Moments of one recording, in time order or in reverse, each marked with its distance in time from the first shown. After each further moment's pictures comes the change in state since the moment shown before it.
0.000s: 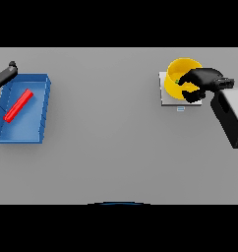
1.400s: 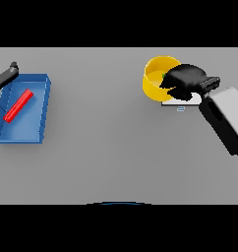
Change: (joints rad) left arm 0.008 -0.004 -0.005 0.004 -0.001 -0.014 -0.035; right arm 0.050 -0.021 0.040 -0.356 0.029 0.053 -0.017
